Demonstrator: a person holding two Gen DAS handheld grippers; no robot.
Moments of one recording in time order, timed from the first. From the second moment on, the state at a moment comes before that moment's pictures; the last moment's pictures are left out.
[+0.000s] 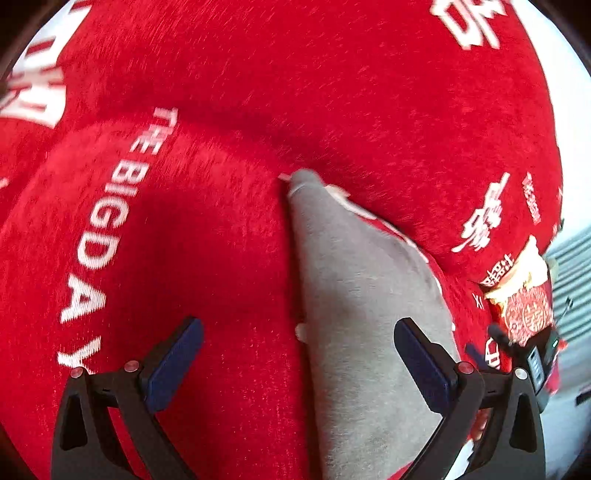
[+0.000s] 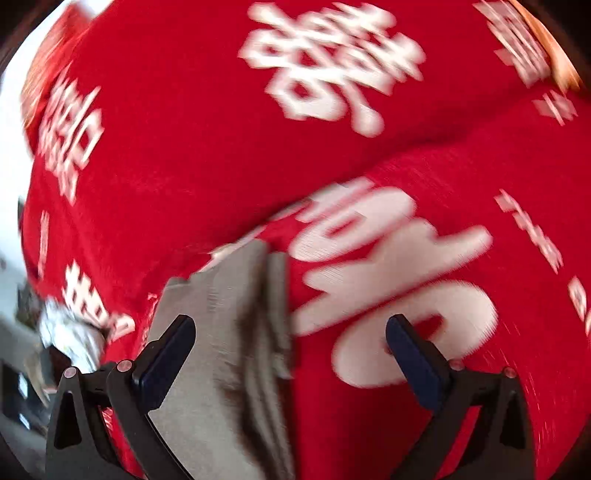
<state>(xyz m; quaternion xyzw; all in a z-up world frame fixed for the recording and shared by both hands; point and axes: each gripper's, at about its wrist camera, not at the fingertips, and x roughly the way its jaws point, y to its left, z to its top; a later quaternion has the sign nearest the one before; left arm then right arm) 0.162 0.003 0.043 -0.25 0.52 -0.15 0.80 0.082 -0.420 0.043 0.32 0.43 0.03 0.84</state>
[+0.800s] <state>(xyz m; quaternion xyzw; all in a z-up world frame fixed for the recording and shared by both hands) 0.178 -0.084 0.009 -0.19 0.52 -0.25 0.80 0.135 -0.305 0.007 0.21 0.52 0.14 0.81</state>
